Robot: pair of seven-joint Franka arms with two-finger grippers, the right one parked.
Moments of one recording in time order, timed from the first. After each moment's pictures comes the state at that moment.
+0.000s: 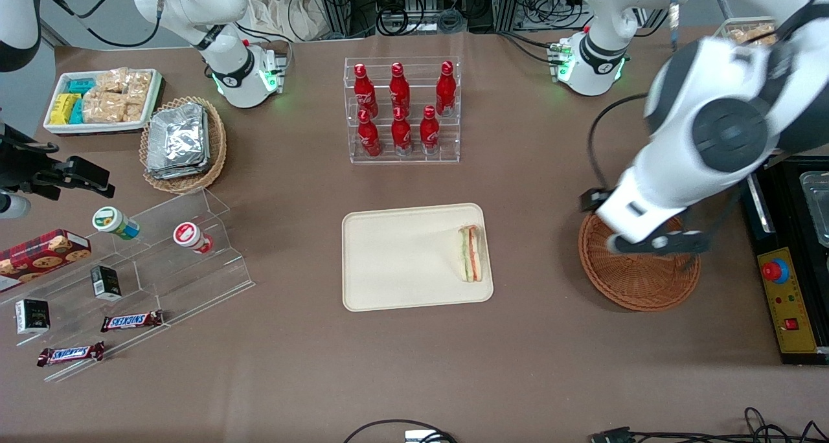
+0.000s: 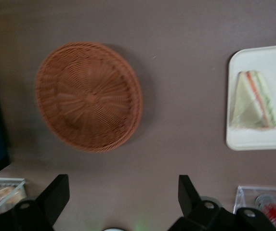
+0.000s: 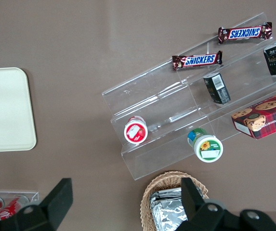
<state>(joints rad) -0.06 0.31 -0.27 -1.29 0.17 1.38 -0.29</state>
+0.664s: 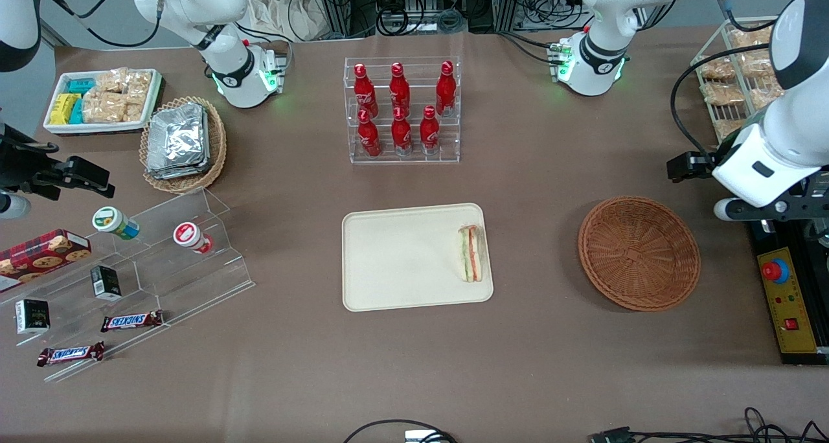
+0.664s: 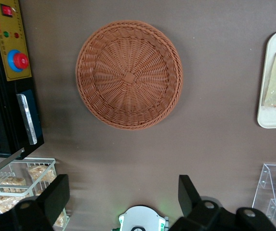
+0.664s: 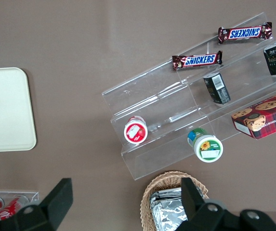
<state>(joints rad) 0.08 0.22 -0.27 -1.33 0.15 1.30 -0.15</state>
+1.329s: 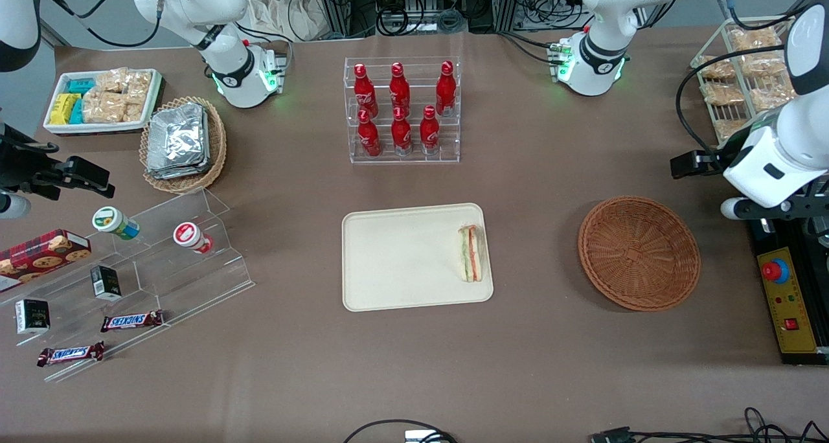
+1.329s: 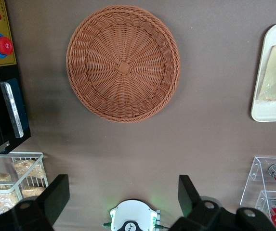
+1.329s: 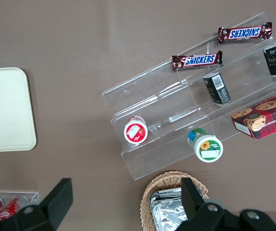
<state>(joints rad) 0.14 0.16 -0.27 -1.43 0.08 1.34 -0.13</state>
